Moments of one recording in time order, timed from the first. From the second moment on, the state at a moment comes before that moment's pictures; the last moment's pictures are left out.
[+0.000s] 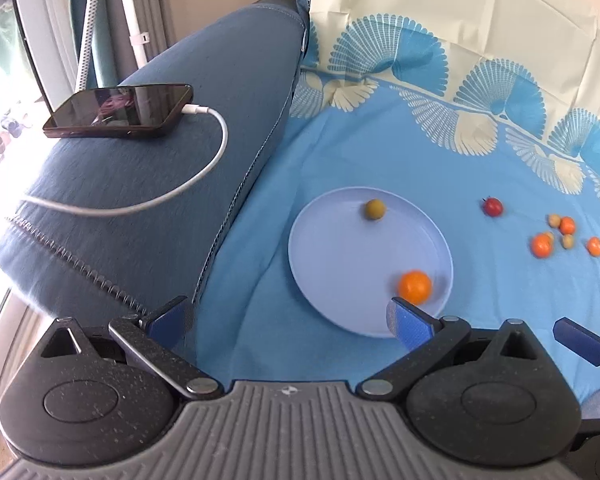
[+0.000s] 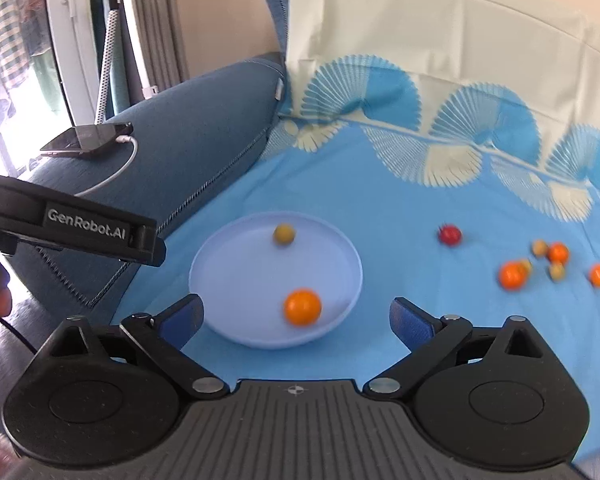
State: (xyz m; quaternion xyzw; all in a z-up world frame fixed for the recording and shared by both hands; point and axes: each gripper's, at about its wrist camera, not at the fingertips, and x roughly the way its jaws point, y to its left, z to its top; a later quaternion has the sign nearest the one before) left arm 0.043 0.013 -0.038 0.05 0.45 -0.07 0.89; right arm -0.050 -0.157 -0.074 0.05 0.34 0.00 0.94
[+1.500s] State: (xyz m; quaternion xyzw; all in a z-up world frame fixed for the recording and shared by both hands) left arm -0.009 -0.007 -0.001 0.08 0.39 -0.08 0.91; right arm -0.111 -0.172 -0.044 0.07 0.28 -0.03 0.96
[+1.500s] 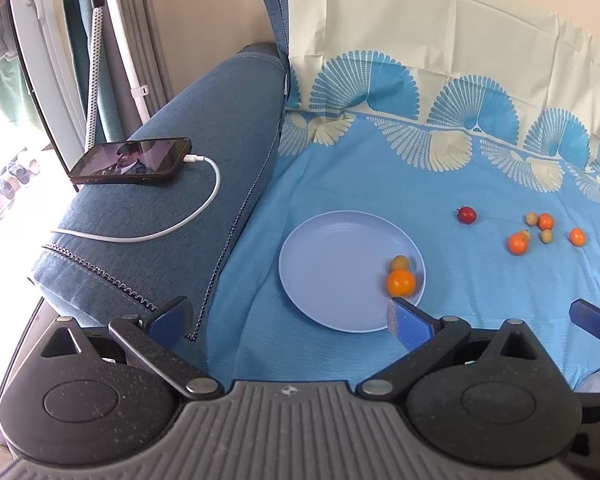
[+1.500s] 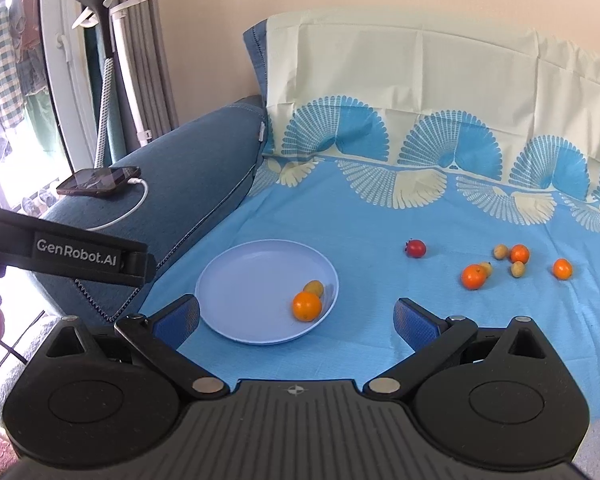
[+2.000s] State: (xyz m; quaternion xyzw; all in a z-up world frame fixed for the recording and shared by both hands) left arm 0.027 -0.127 -0.020 0.09 0.42 -0.17 0.89; right arm -0.127 -0.301 -0.068 0.10 0.25 -0.21 0.94
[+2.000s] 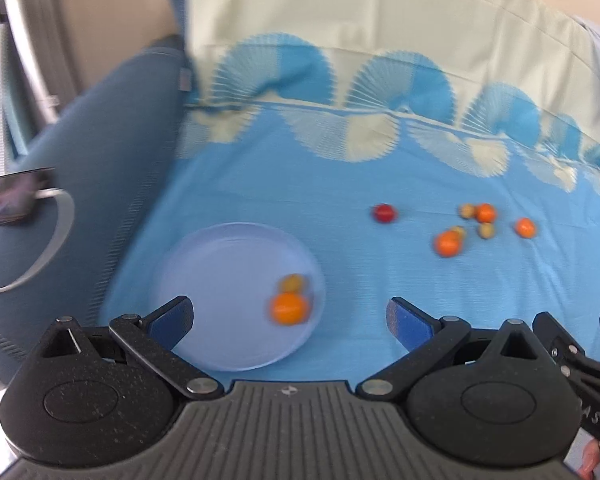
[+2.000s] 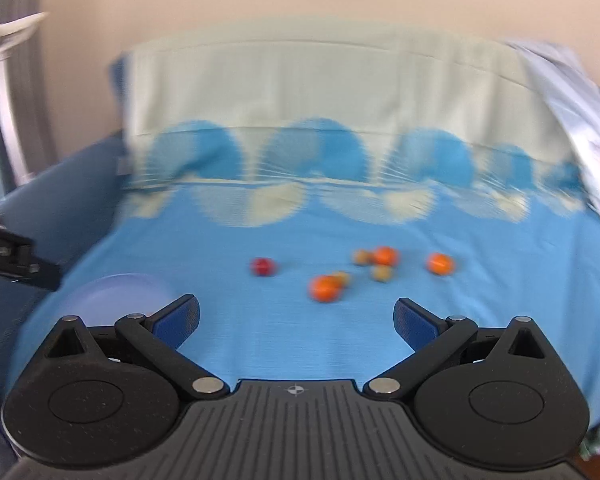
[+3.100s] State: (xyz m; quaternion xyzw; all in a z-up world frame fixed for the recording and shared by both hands) left arm 0.167 -0.382 -0.207 0.17 0.51 -0.23 0.81; right arm 0.047 -0.562 -0.247 0.10 0.31 -0.31 0.90
